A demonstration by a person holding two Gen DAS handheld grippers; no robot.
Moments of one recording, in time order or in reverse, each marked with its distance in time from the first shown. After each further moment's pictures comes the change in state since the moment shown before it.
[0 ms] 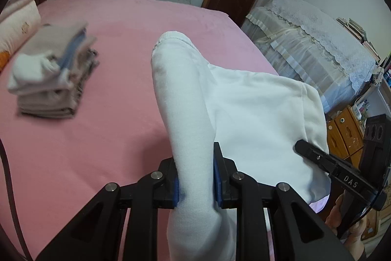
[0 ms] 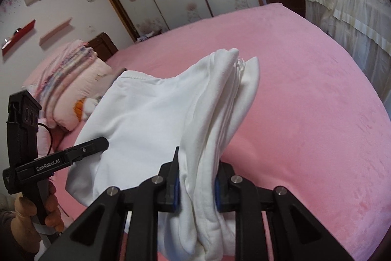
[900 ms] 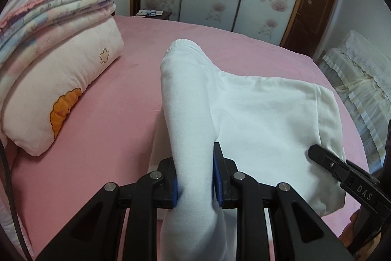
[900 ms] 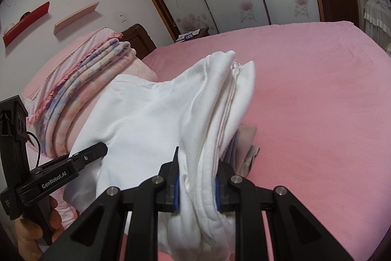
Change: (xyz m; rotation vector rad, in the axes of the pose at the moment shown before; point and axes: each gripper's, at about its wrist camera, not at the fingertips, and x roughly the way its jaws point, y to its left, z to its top) left arm -0.015 0.370 0.216 -0.134 -0.131 0.330; right arm 0.308 0.293 0.160 -0.082 0.027 0.104
